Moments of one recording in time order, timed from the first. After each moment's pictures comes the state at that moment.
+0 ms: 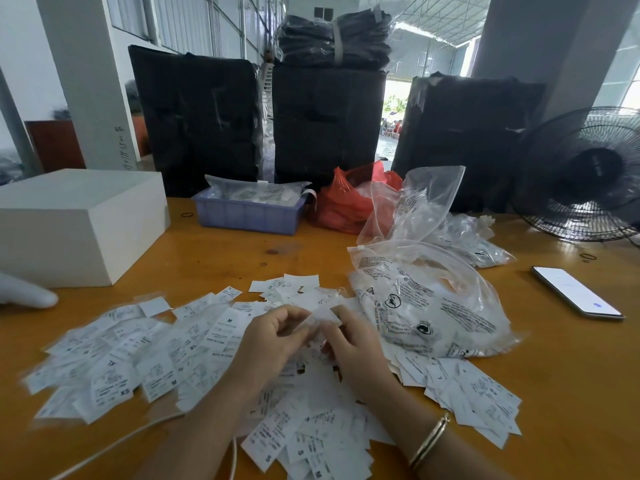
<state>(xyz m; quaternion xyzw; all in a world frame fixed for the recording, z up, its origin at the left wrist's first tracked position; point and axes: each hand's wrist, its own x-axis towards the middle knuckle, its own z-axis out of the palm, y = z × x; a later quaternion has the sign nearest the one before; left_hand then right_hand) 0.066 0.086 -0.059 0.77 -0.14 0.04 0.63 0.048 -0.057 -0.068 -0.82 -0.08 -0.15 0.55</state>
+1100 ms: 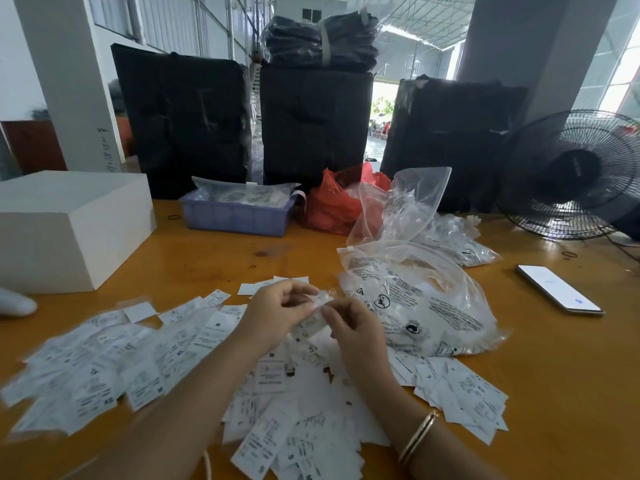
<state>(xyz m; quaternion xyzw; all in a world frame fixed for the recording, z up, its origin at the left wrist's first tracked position) 0.089 0.074 -0.029 0.80 -0.17 0.03 0.57 0.057 -0.065 -0.064 -0.77 -0.01 -0.21 0.61</state>
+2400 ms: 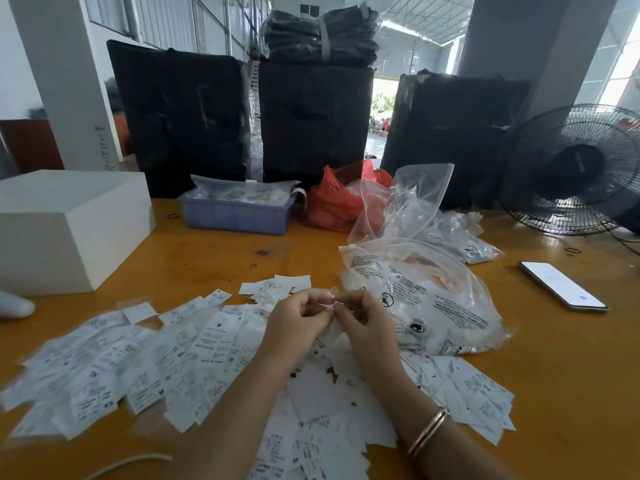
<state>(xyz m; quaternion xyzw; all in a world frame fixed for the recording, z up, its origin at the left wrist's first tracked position) 0.083 0.046 -0.046 0.78 -0.10 0.02 0.62 0.063 -0.075 -0.063 -0.77 0.01 -0.25 0.59</state>
